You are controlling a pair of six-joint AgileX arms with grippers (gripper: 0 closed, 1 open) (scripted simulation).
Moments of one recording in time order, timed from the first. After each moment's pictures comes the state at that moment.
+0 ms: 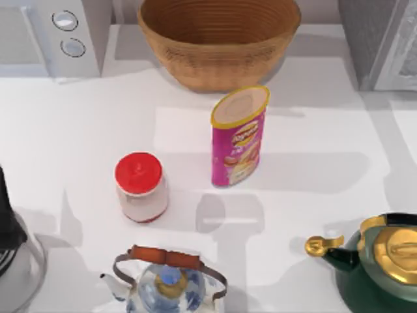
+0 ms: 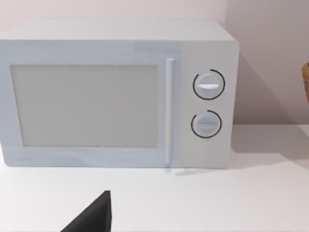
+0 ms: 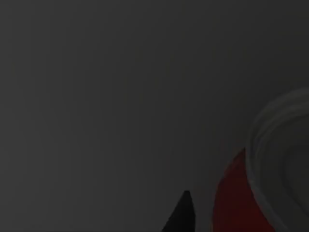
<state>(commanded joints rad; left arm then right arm) 0.00 0.00 0.00 0.00 0.00 0.00 0.10 2.09 2.76 -0.68 0.13 0.02</state>
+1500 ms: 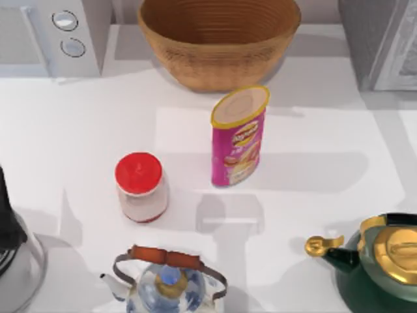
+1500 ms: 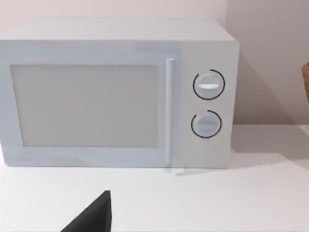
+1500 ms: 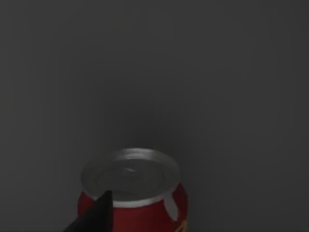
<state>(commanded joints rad) 0.00 0.00 0.00 0.00 0.00 0.00 0.02 1.74 2.39 -0.55 0.20 -0.01</state>
